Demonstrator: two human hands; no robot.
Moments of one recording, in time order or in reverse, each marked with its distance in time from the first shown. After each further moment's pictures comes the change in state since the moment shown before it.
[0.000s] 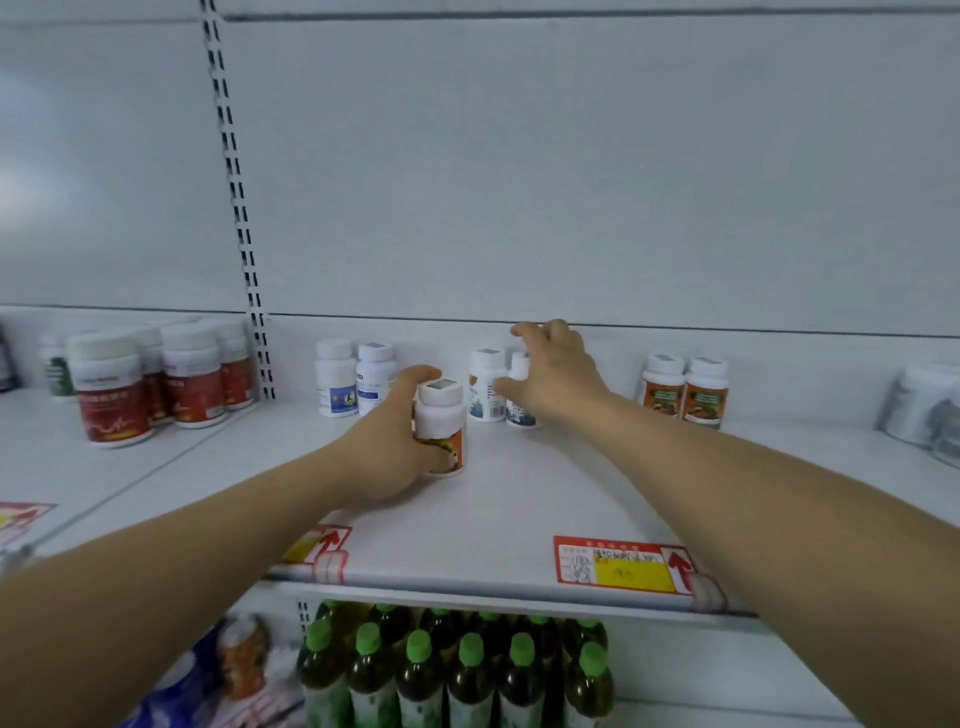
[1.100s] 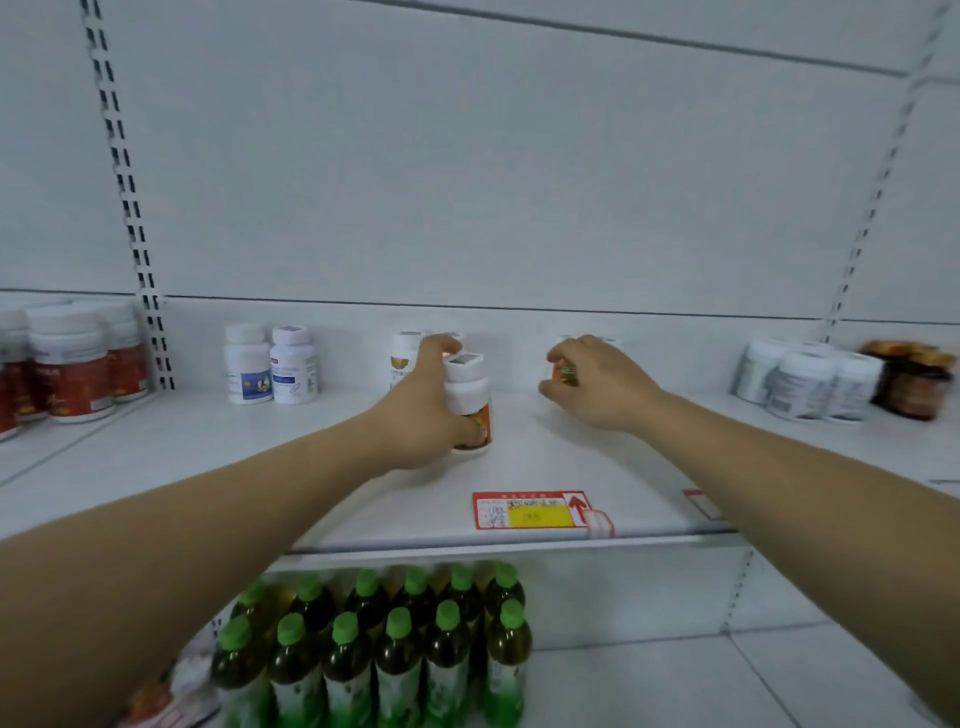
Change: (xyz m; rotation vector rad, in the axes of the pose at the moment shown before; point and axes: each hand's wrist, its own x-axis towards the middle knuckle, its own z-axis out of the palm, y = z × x) left_hand -0.004 0.067 0.051 -0.058 -0.111 0.158; right_hand -0.082 0.077 -0.076 -0.197 -0.057 0.083
